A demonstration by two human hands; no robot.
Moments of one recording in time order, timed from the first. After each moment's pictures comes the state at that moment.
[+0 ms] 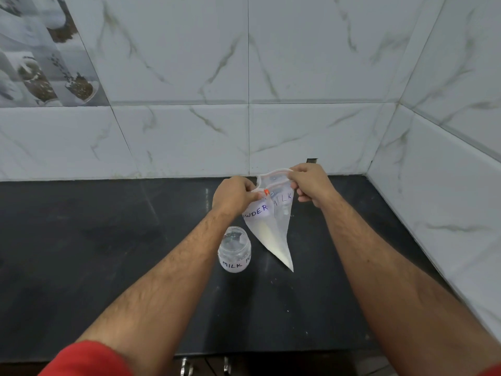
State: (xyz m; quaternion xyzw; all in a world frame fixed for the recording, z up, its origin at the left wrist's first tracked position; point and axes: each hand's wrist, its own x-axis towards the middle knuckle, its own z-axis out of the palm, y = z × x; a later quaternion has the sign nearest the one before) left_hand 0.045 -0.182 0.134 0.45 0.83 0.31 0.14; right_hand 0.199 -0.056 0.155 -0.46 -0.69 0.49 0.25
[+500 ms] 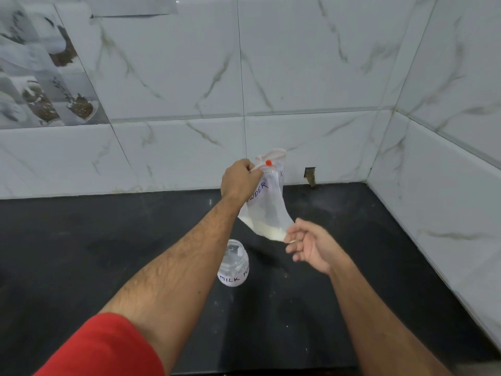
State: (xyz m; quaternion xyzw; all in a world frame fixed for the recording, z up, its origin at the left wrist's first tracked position) left_hand 0.059 -0.136 0.178 0.39 0.81 0.43 0.09; right_hand 0.262 -0.097 0.081 -0.30 -0.46 0.81 0.20
